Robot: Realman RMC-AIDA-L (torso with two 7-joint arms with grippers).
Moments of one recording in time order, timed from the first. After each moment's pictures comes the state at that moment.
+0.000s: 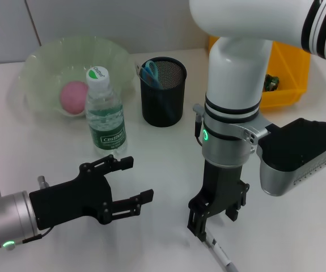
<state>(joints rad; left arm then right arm) -0.42 -2.07 1.29 0.39 1.37 1.39 -0.94 1.20 2.09 -1.82 -0.61 -2.30 -1.59 0.10</state>
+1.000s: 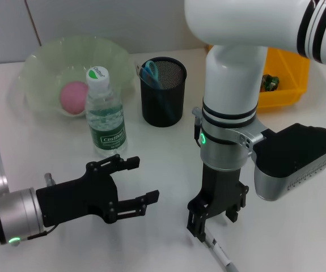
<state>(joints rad) -0.44 -2.07 1.31 0.39 1.37 1.38 -0.94 1.21 2.09 -1.88 -0.58 -2.26 -1.55 0.14</state>
